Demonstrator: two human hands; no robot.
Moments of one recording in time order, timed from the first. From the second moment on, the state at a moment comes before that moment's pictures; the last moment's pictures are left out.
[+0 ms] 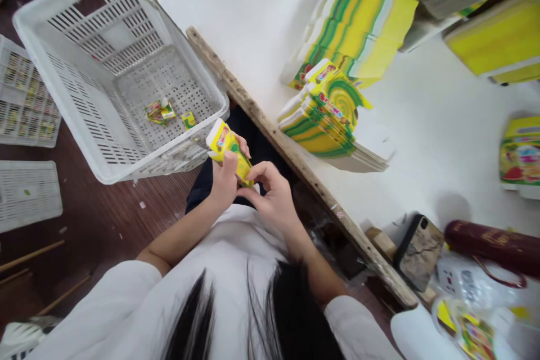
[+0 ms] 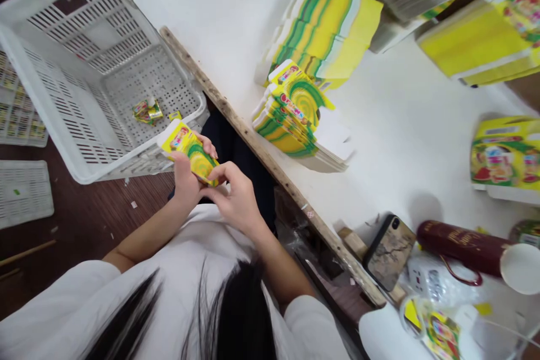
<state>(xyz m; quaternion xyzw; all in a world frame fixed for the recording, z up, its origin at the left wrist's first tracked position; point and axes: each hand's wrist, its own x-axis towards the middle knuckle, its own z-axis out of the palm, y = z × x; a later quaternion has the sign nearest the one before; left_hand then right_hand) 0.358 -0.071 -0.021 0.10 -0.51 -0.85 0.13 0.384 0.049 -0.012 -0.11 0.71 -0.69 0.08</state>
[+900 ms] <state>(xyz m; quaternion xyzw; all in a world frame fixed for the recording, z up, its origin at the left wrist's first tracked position) 0.375 -0.105 -0.005 -0.14 -0.90 -0.41 -0.02 0.371 0.065 -0.013 -0.09 0.76 -0.64 0.02</state>
